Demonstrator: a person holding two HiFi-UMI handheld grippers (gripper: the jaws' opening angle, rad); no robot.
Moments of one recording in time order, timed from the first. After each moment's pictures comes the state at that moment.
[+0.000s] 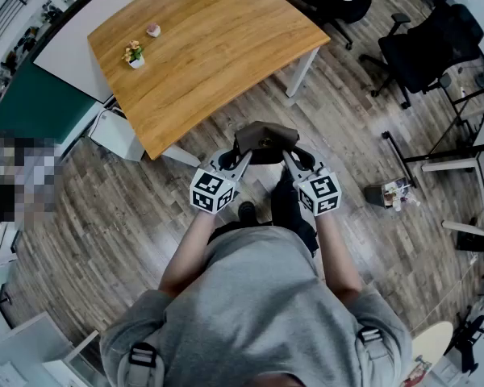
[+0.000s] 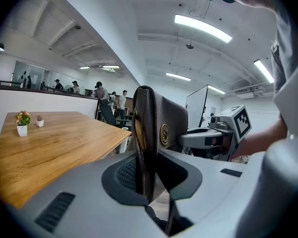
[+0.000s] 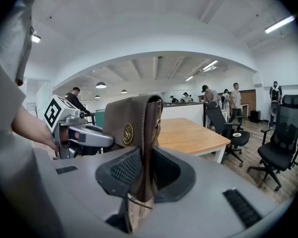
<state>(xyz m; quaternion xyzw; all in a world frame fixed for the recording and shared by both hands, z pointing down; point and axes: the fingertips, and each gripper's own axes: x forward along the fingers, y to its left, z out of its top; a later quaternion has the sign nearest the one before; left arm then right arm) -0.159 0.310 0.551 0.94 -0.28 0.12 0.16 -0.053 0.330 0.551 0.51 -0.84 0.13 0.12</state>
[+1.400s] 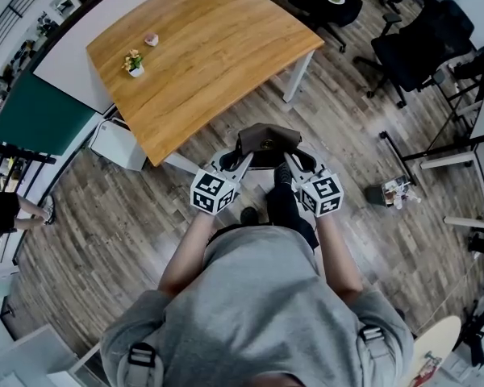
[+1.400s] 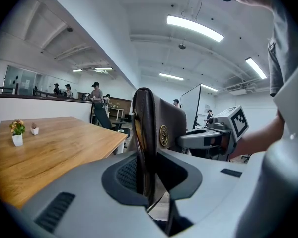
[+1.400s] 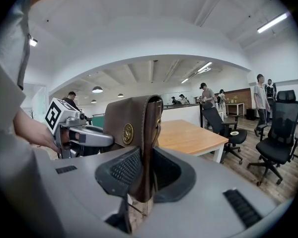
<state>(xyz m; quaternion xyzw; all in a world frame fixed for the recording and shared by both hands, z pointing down) -0.165 0.318 0.536 0.95 -0.25 0.12 0.14 -0.058 0.342 0.544 0.53 -0.83 0.14 0.09</state>
